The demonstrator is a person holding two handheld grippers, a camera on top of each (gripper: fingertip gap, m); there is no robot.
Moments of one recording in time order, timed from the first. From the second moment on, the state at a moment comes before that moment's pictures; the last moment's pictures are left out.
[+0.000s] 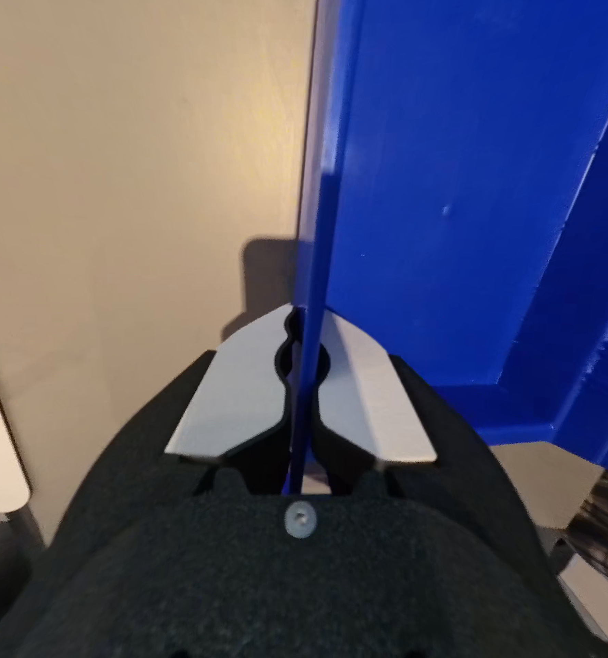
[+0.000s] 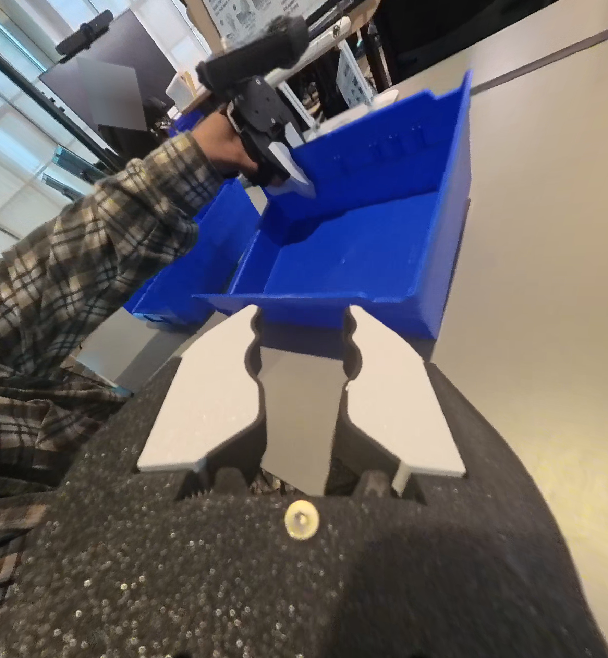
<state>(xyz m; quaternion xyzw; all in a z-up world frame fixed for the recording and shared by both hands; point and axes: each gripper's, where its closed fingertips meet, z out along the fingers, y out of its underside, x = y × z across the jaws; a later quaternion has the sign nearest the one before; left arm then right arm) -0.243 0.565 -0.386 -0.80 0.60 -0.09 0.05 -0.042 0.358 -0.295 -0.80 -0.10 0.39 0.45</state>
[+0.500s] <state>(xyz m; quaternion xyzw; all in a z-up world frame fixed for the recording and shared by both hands) -0.299 0.517 -0.223 -0.78 0.48 -0.25 0.32 -0.104 0.374 -0.277 -0.77 -0.44 0.21 0.40</state>
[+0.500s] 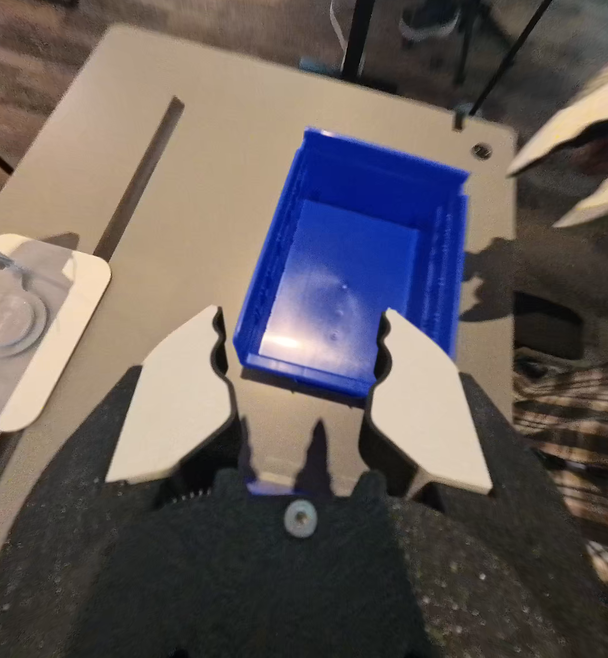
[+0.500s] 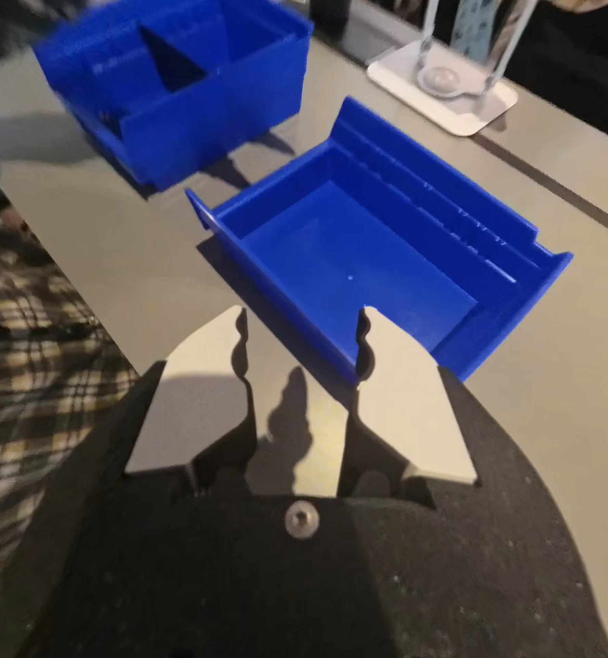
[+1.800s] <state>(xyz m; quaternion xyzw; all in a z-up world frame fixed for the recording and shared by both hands) -0.538 0.283 -0.267 -0.77 0.26 -0.43 0.40 -0.018 0.632 -0.363 -0.91 -0.42 0.00 0.06</state>
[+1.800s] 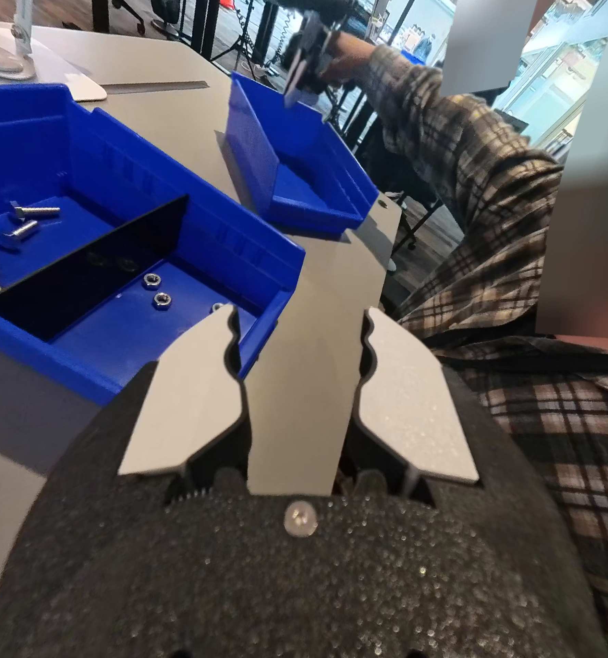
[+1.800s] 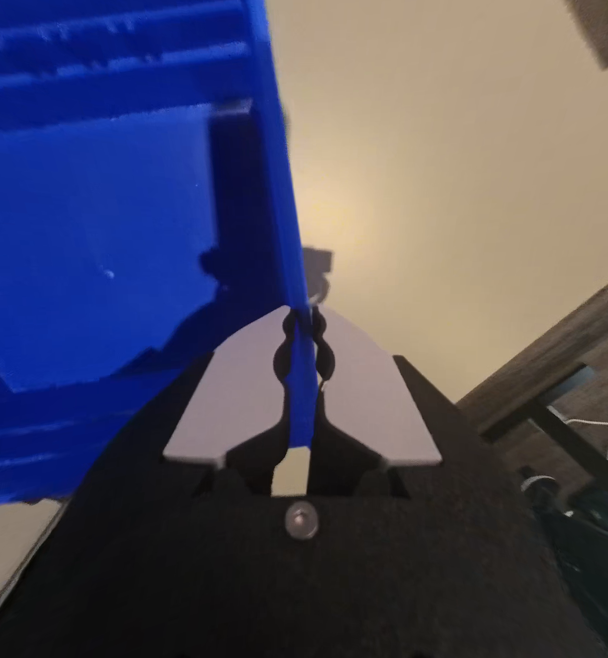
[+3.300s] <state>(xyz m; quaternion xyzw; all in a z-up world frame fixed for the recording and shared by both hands) -0.527 0.274 -0.268 -0.75 0.25 -0.46 0.40 0.084 0.553 -0.377 -0.99 -0.11 0.05 0.08</state>
